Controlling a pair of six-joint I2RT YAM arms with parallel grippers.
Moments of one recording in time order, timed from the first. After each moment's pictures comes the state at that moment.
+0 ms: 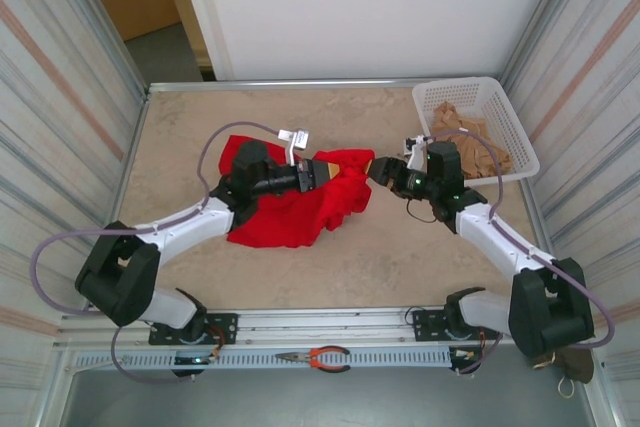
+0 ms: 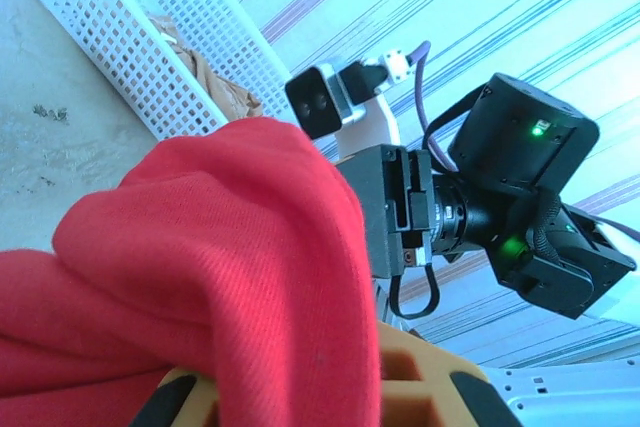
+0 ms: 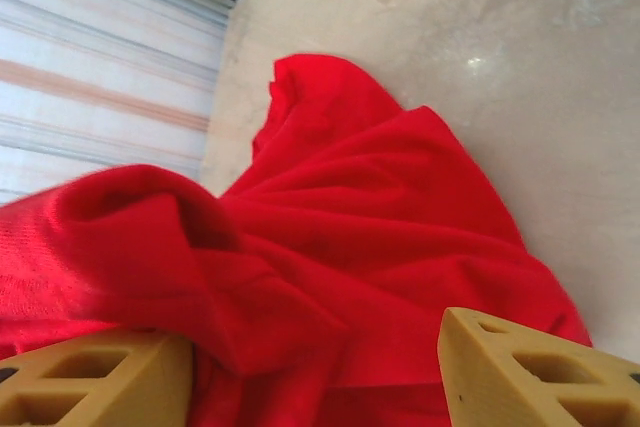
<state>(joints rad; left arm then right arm) -0.61 1.42 0.79 0.52 0.67 -0.80 0.29 1.19 0.68 -0.01 -0.55 0.79</state>
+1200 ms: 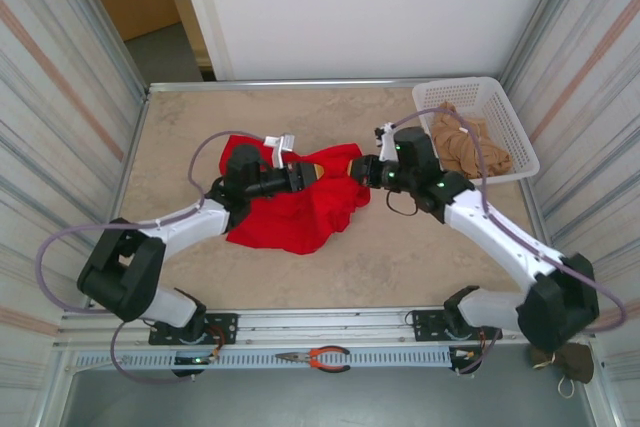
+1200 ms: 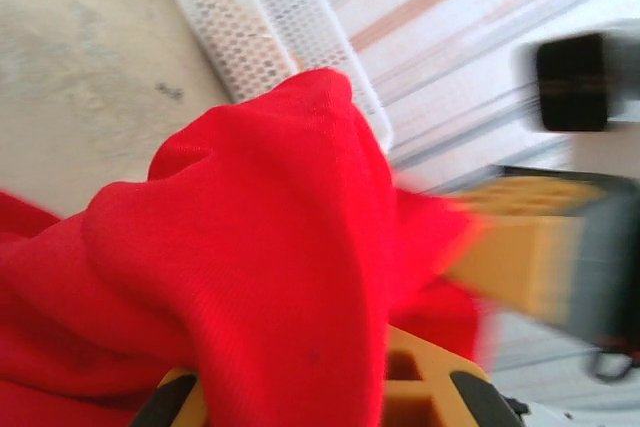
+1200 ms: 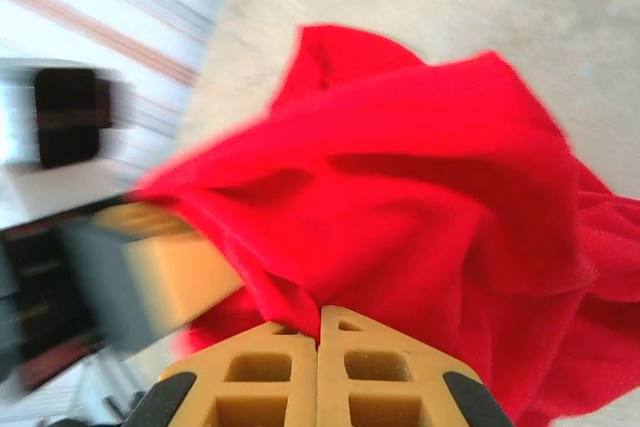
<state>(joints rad) -0.52 1.46 0.72 0.49 0.63 -0.82 0.54 1.19 0.95 -0.26 -0.35 0.67</state>
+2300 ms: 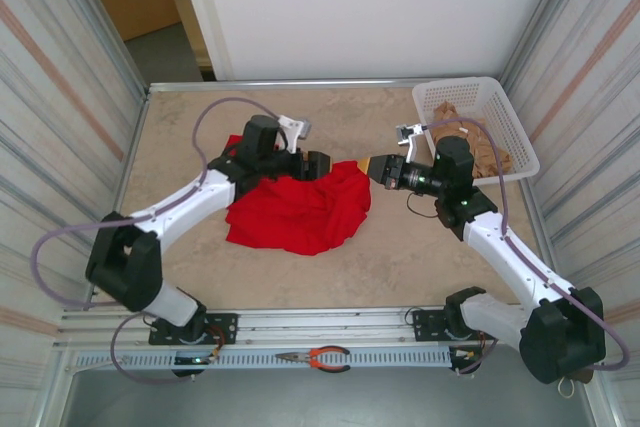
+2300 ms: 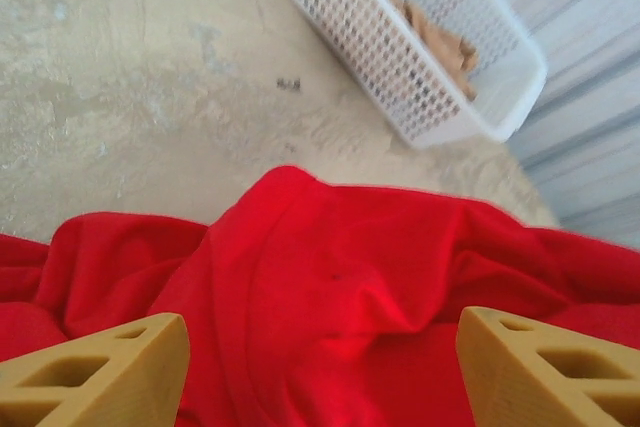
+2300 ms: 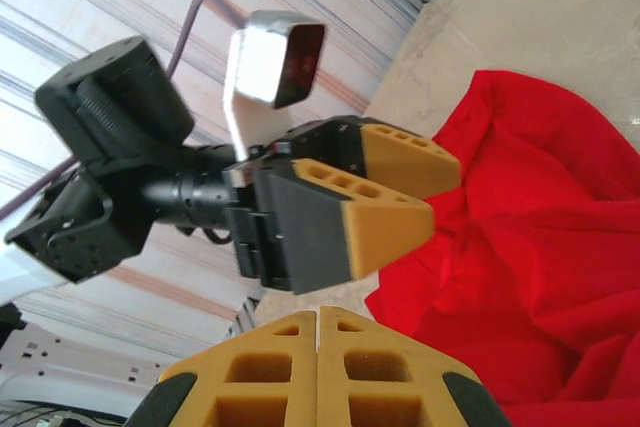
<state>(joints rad) -0.57 1.53 1.11 -0.17 0.45 -0.34 0.35 1.07 0.73 0.13 -0.77 0.77</state>
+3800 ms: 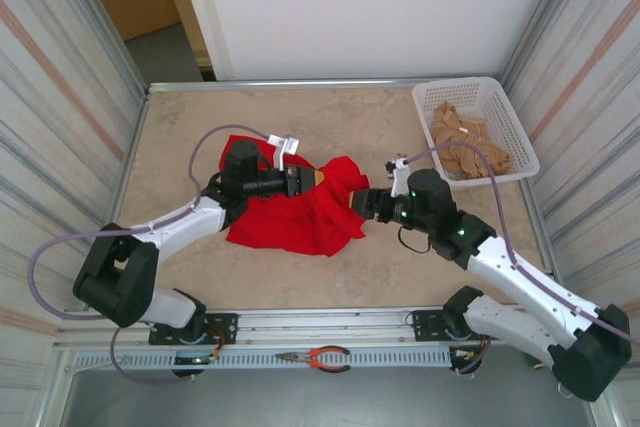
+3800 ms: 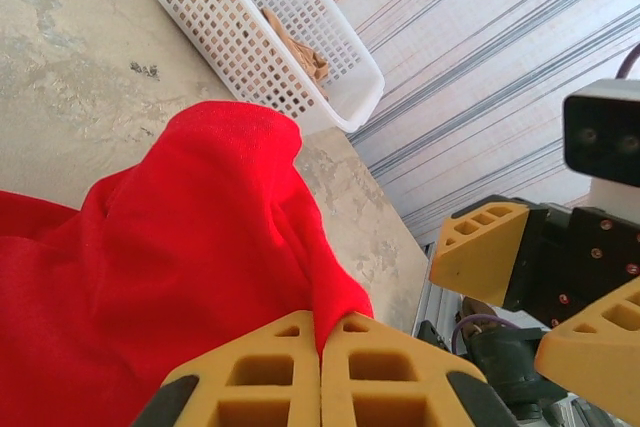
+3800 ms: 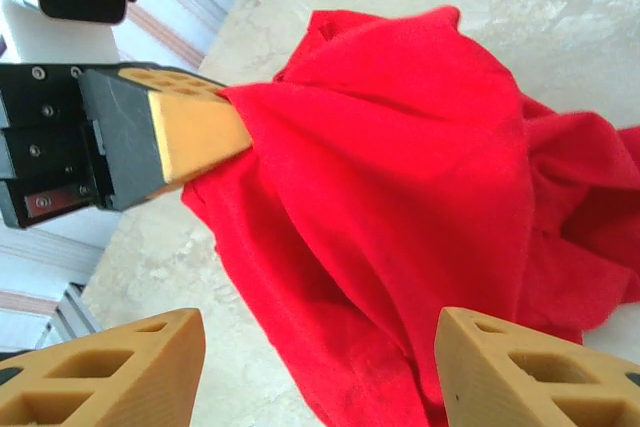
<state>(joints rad) -0.52 1.41 0.76 0.35 0.74 -0.63 0.68 0.92 0.71 -0.25 -0.17 0.62</state>
